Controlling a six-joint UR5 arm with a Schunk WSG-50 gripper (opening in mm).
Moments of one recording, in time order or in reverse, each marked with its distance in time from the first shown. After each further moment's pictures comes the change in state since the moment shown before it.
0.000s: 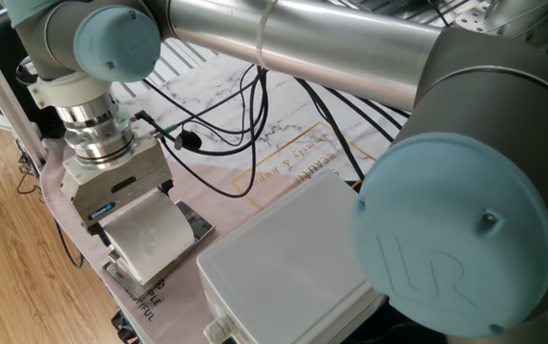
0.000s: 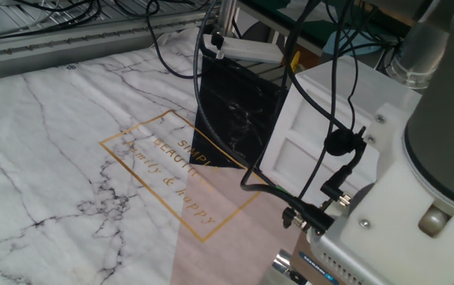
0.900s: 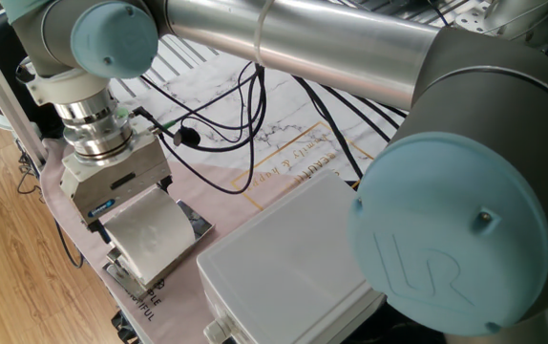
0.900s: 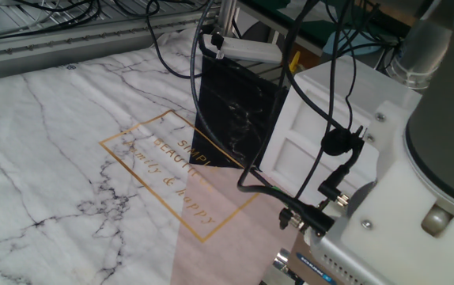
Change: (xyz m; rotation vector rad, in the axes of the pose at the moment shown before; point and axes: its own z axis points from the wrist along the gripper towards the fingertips) arm -0.004 -0.002 -0.002 -0.005 -0.009 -0.028
